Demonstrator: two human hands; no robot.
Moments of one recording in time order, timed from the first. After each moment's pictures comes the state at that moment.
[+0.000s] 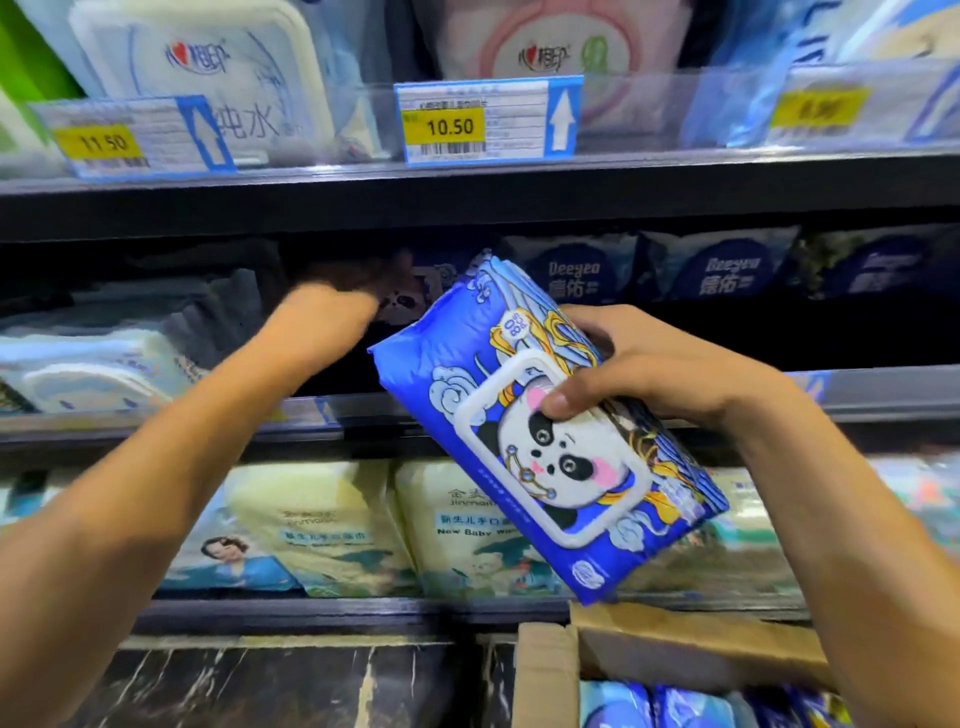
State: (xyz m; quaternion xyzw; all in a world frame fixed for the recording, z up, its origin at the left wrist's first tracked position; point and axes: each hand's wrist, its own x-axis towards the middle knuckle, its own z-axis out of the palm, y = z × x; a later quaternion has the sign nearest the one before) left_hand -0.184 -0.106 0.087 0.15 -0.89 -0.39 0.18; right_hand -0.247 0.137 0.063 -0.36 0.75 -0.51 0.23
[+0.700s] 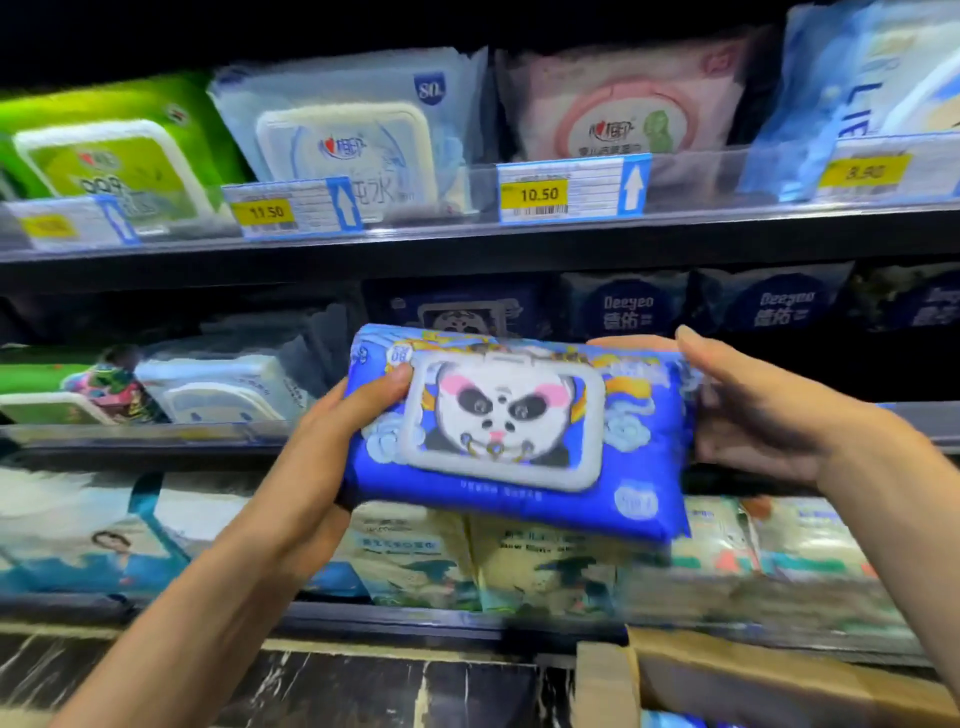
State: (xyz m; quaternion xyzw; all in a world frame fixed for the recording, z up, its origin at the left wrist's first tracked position) left_hand -0.080 -0.122 0.058 0.11 -0.63 -0.76 0.13; right_hand -0.237 0.144 0.054 -0.30 0.59 -0.65 0.37
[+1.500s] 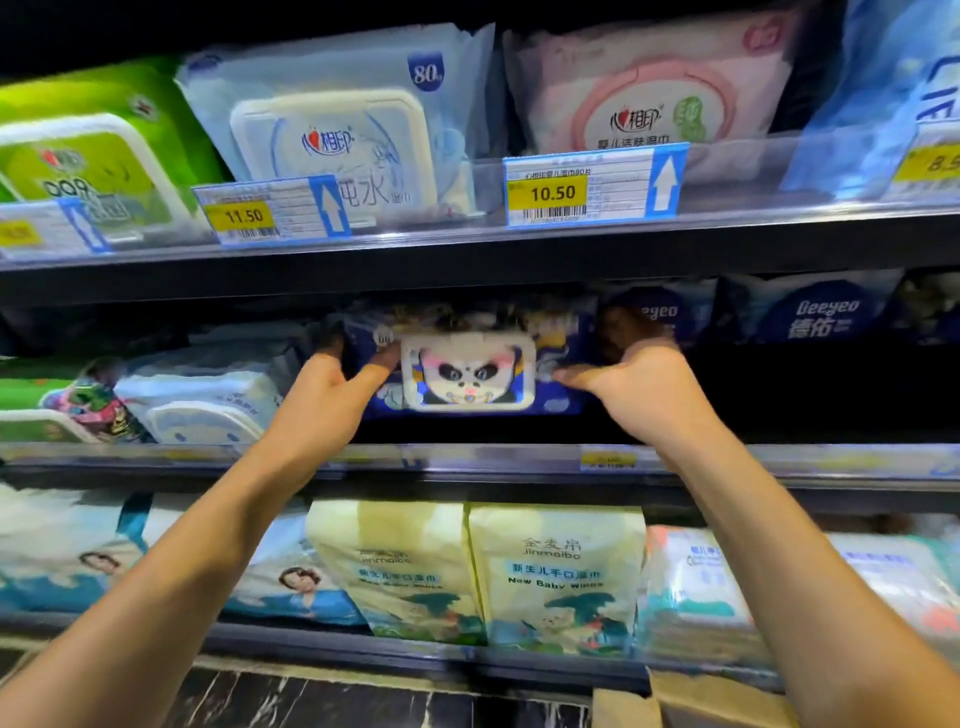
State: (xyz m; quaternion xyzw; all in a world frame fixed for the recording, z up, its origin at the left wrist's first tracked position) left_hand -0.168 -0.196 0.045 0.23 -0.86 -0.39 0.23; right_hand -0.285 0.052 0.030 -0.20 0.80 -0.57 -0.01
